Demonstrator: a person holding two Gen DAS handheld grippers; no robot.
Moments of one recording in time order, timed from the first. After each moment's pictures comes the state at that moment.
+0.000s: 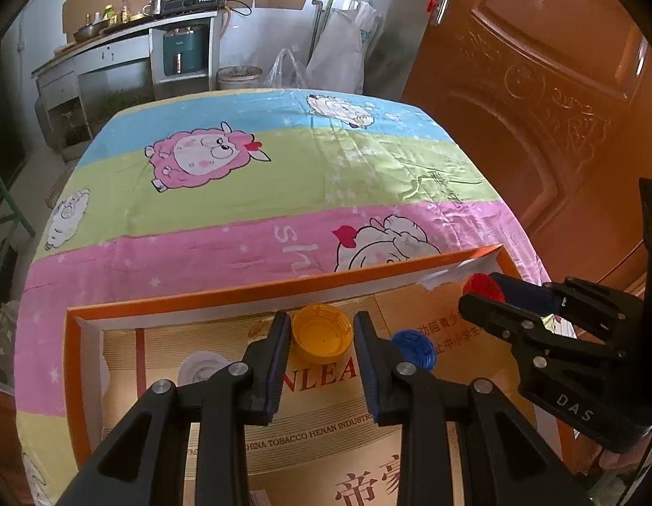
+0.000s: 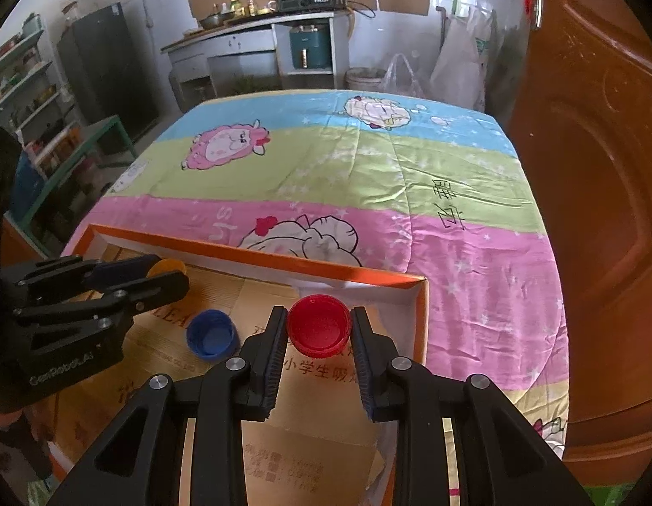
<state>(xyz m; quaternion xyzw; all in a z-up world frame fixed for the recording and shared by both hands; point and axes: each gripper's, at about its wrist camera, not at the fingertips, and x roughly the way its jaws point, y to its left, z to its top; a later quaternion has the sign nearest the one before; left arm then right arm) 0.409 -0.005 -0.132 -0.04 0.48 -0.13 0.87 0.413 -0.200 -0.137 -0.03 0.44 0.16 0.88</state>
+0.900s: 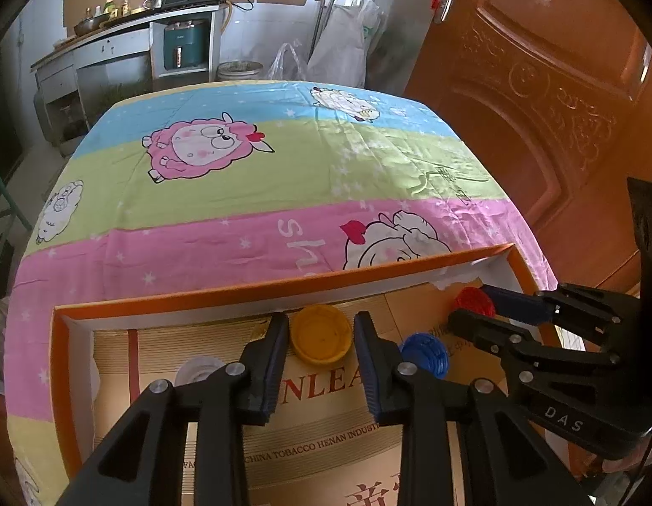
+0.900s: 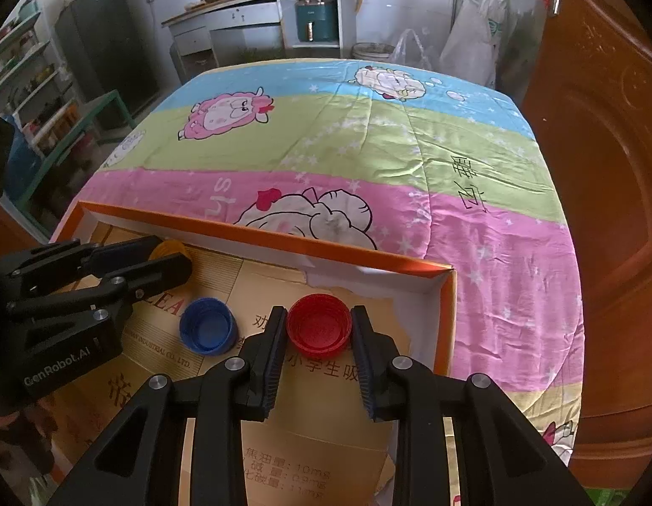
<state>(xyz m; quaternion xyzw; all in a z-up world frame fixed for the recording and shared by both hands) 0.415 -0.001 -0.143 -0.05 0.48 -0.13 0.87 0.426 -0.190 -0.151 -0.04 0.48 0.16 0.86</state>
